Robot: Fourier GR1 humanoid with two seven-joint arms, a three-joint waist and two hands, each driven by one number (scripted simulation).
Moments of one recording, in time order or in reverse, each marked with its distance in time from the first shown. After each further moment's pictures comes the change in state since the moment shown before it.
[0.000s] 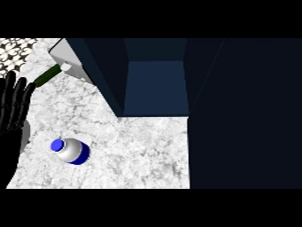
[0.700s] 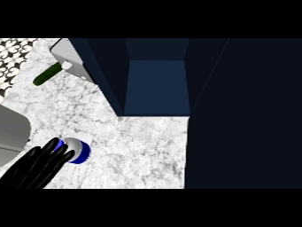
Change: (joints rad) left arm 0.292 0.154 -0.128 -0.177 0.586 -0.384 0.162; right arm 0.224 0.000 0.078 -0.172 -0.204 0.121 0.140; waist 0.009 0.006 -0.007
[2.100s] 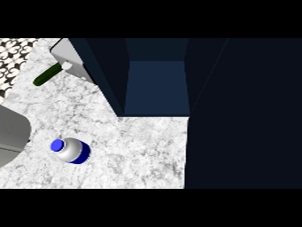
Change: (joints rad) left arm 0.413 0.212 0.319 -0.053 0.294 -0.193 -0.041; right arm 0.194 -0.049 -0.145 -0.128 -0.128 0.136 0.062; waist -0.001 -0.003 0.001
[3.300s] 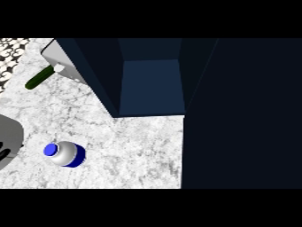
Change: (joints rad) left arm -0.291 -0.019 0.069 0.320 -0.121 0.015 -0.010; right arm 0.111 -0.015 -0.086 0.011 -0.079 0.128 -0.076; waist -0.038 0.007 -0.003
